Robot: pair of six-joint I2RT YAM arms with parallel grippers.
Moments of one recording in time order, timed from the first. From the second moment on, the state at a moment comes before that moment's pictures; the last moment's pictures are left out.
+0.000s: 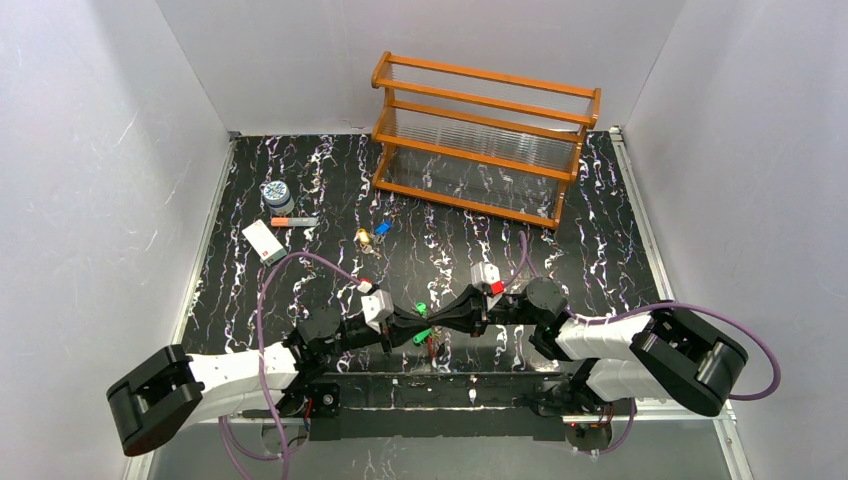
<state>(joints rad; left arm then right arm) -0.99 0.93 0.07 0.89 0.33 -0.14 0.89 1.26 0.21 1.19 -0.74 0.17</state>
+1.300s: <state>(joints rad) -0.99 0.99 0.01 1.09 0.28 -0.19 0.90 1.07 0.18 1.11 -0.54 0.20</state>
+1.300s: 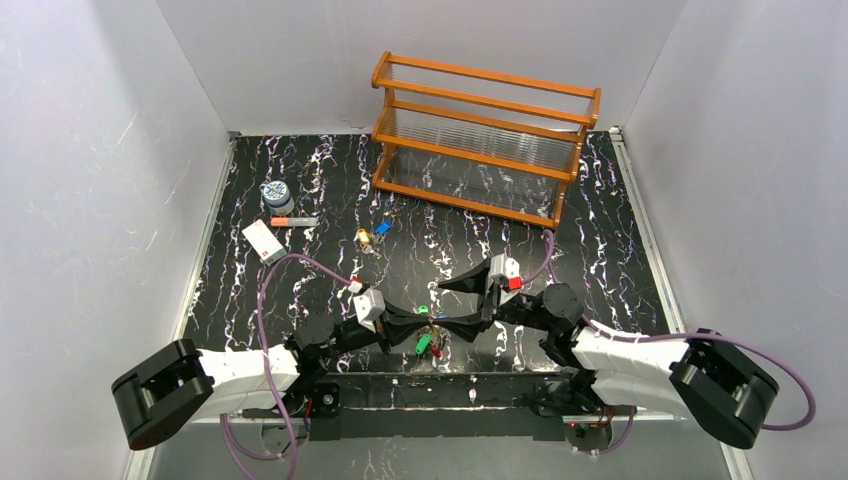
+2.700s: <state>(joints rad) -0.99 1.00 0.01 1.09 0.22 -0.21 0.90 0.88 0.16 0.70 -0.57 0.02</state>
